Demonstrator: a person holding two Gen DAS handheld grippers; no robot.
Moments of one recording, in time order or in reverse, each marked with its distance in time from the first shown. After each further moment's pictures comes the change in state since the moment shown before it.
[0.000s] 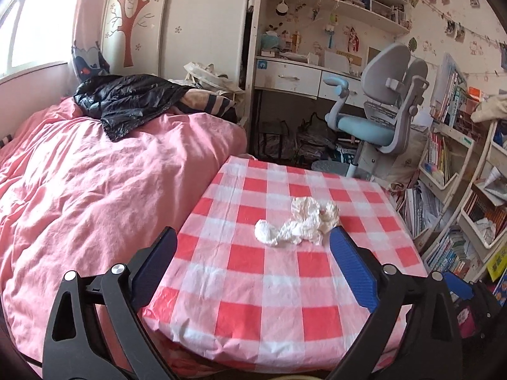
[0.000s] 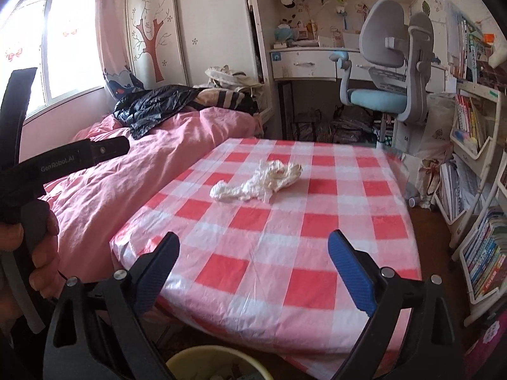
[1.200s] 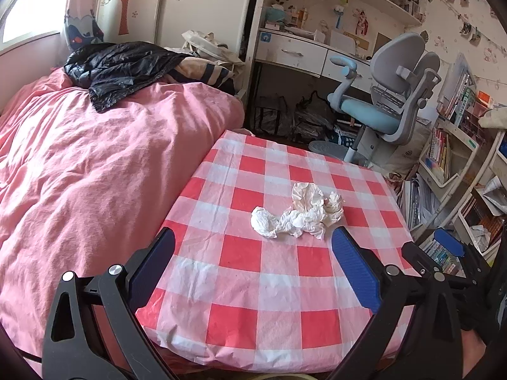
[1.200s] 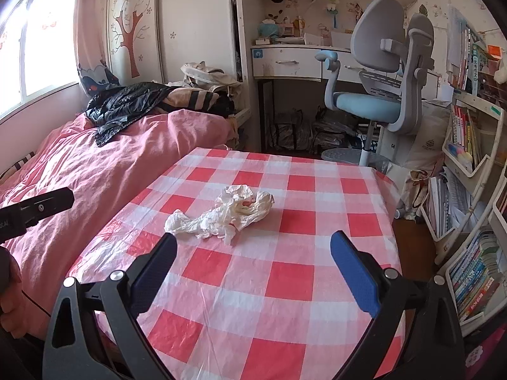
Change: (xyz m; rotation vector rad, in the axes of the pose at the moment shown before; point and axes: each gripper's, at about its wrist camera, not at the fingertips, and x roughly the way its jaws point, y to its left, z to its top) left arm 0.049 0.010 0.005 -0.042 0.143 -0.038; right arm 0.059 -0.025 0.032 -0.004 0.061 -0.082
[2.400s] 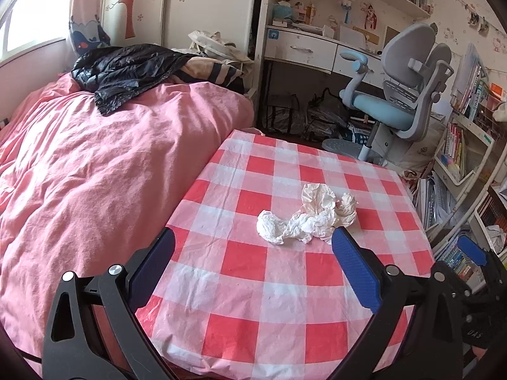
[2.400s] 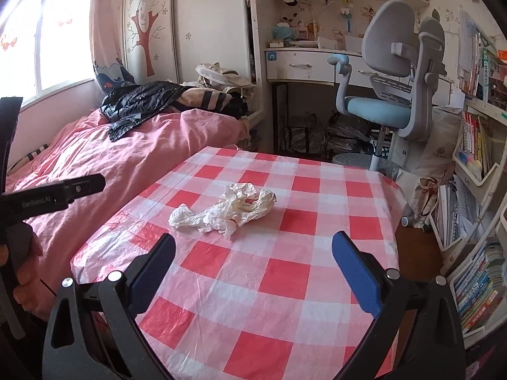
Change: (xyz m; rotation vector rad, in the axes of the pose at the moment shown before) left arm 0.023 -0.011 0.004 0.000 0.005 0.082; right arm -0.009 -0.023 -0.003 0.002 -0.024 0.077
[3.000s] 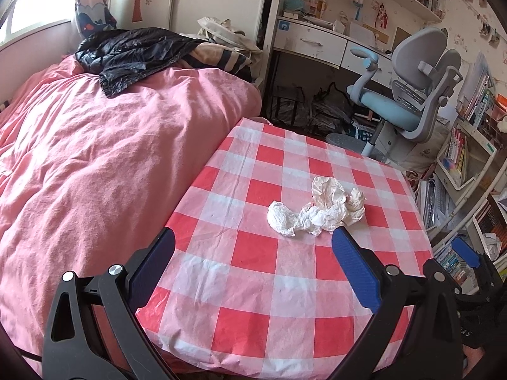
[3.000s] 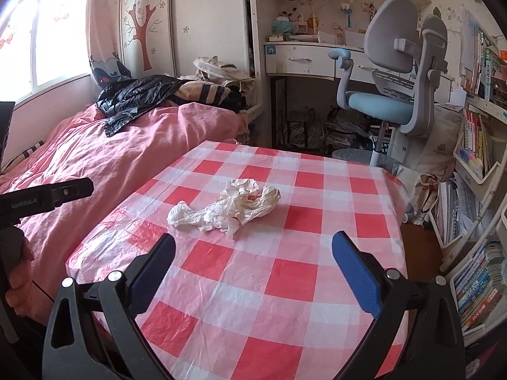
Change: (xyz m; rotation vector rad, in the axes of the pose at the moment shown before) left arm 0.007 0.021 -0.002 -0.042 0.046 -0.013; right arm 0.017 0.018 -0.003 -0.046 0.039 -0.025
